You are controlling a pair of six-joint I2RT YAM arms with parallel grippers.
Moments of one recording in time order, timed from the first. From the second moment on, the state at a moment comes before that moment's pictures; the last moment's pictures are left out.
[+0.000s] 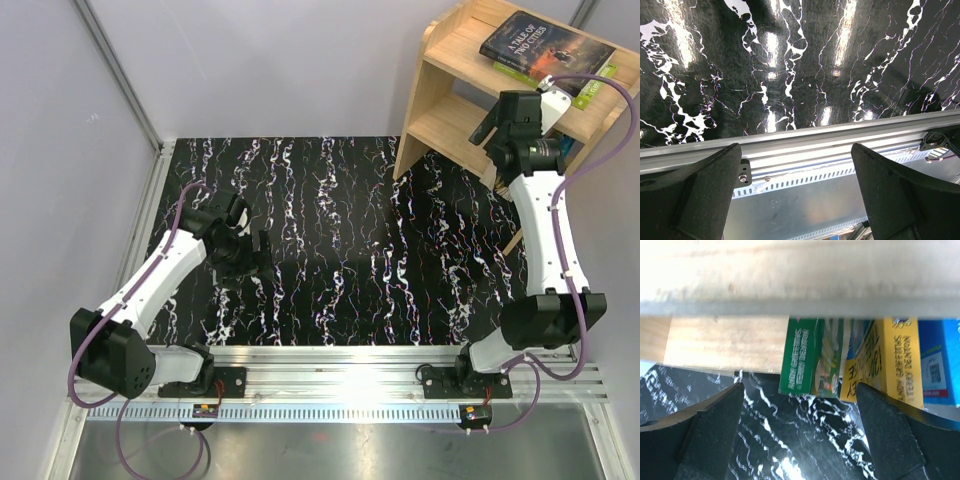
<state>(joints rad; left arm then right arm) -0.36 1.29 1.11 -1.12 0.21 -0.53 0.02 1.55 1.80 -0.83 0.51 0.53</state>
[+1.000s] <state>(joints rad) -0.36 1.23 1.04 -1.05 0.27 -0.50 0.01 0.88 1.06 -0.64 -0.55 0.76</state>
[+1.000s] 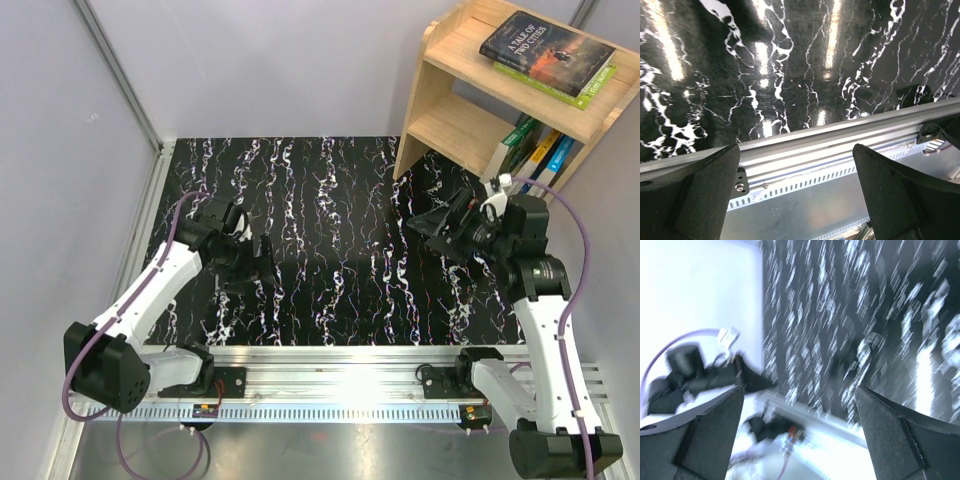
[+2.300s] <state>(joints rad) -0.36 0.41 0.88 -0.91 -0.35 -0.54 0.02 0.19 1.02 -1.34 -0.66 0.73</state>
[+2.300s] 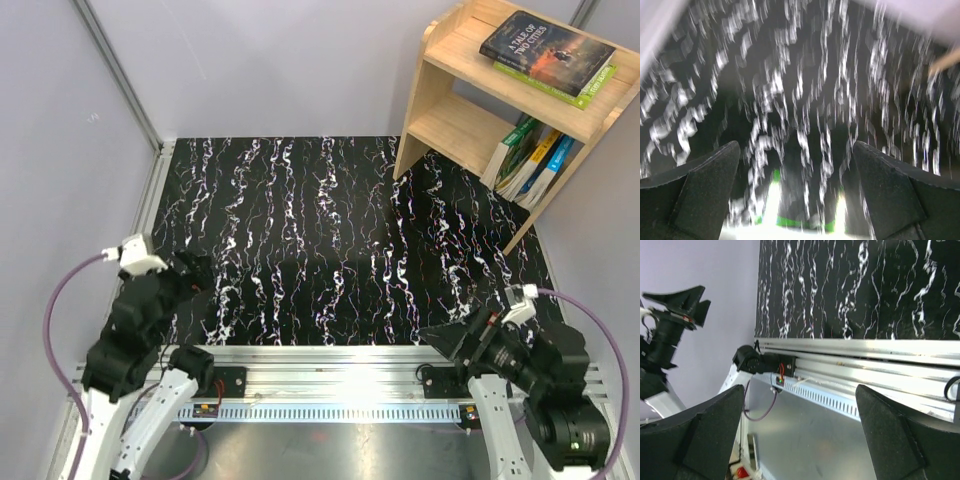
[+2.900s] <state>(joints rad) -0.34 0.40 0.20 0.19 -0.73 -0.12 0.02 0.16 1.21 -1.35 -0.17 0.74</state>
